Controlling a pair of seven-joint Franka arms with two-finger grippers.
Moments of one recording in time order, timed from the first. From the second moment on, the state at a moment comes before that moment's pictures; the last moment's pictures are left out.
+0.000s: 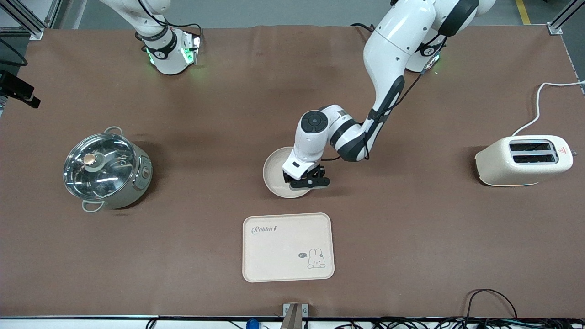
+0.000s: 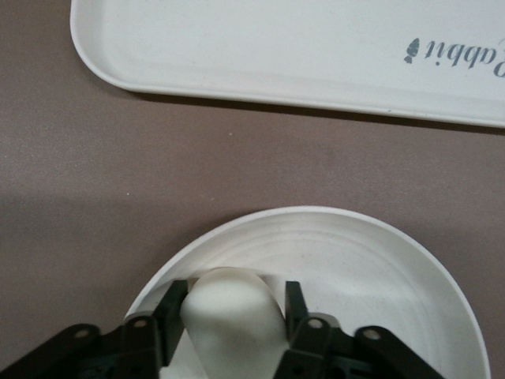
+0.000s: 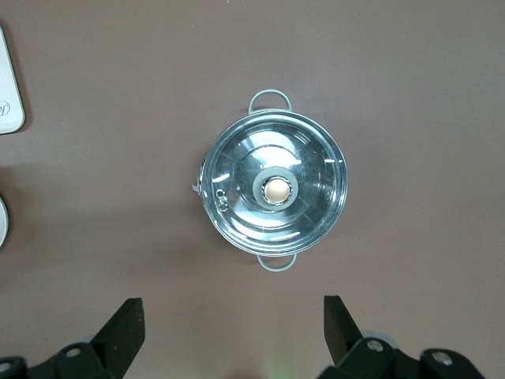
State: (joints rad) left arm -0.64 0.81 -0.13 -1.56 0.25 2.57 -1.04; right arm -0.27 -0.08 0.13 -1.57 -0.01 1.48 -0.04
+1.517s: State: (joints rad) left arm -0.19 0.71 -0.15 -1.49 0.09 2.27 -0.37; right arm -0.26 -0.08 0.14 -1.57 -0.01 1.50 -0.04
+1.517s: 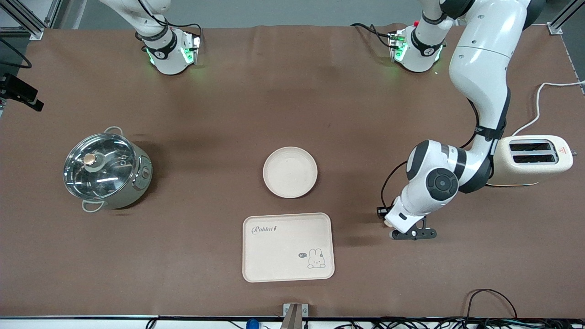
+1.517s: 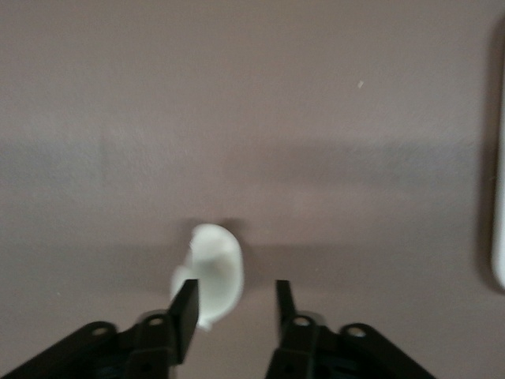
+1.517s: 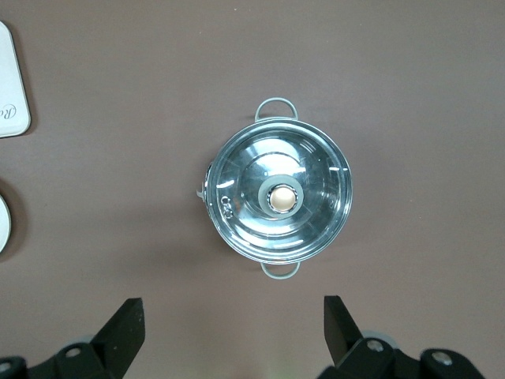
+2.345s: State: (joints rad) left arm 0.07 0.18 -0.14 -1.43 0.03 1.68 -0.10; right arm -0.26 -0.07 0.14 -1.57 -0.01 1.50 -0.04
